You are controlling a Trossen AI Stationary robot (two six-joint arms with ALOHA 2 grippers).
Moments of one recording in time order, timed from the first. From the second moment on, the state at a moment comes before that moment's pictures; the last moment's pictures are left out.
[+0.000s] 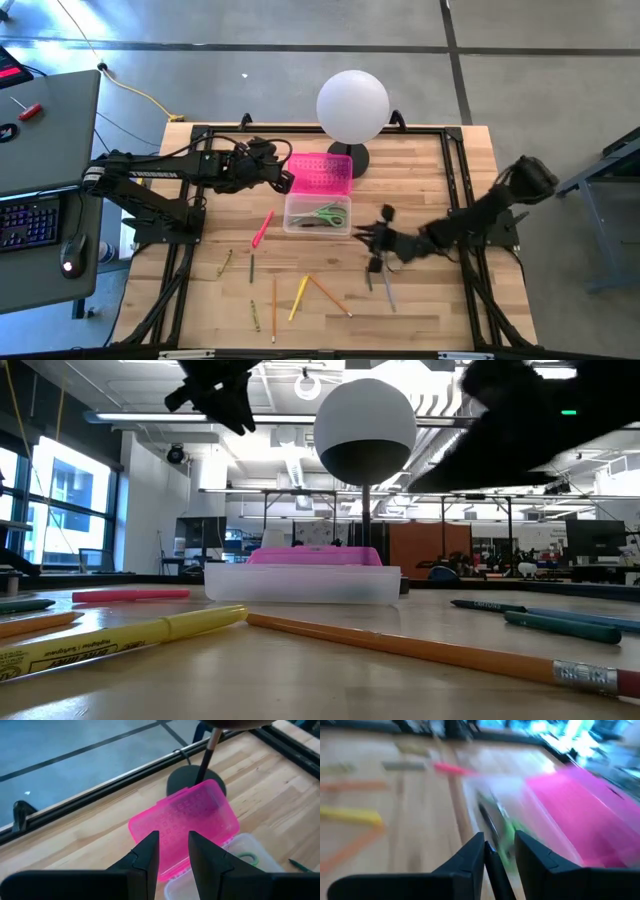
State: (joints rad) left arm 0.03 1.28 1.22 -0.80 -0.67 -0.73; right arm 0.43 1.49 0.51 0.54 0.68 0.16
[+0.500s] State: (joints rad) left arm 0.03 1.28 1.22 -0.82 -0.63 -0.68; right arm 0.02 1.99 0.98 0.63 0.23 -0.09
